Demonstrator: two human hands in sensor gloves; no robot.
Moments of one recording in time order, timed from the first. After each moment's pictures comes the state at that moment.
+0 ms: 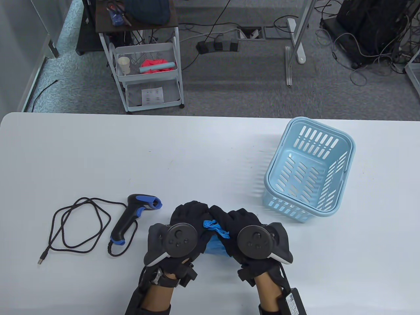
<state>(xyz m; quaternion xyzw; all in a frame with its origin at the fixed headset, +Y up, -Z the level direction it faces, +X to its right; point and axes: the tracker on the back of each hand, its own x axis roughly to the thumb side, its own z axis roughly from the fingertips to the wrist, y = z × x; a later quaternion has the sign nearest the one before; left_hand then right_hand) -0.098 -0.664 -0.187 0.03 -0.20 0.25 0.95 0.086 -0.656 -0.190 0.27 -0.01 0.93 0.27</state>
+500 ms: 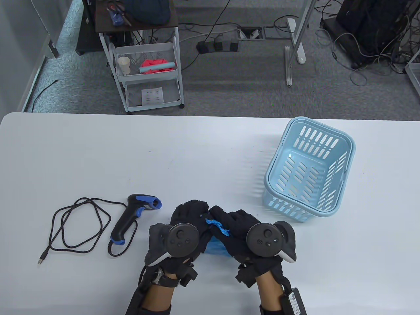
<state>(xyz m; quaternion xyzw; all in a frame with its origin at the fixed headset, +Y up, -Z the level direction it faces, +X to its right) -0.097 -0.665 -0.188 0.03 -0.20 0.25 0.95 0.093 -0.662 -0.192 0.25 -0.05 0.90 0.35</state>
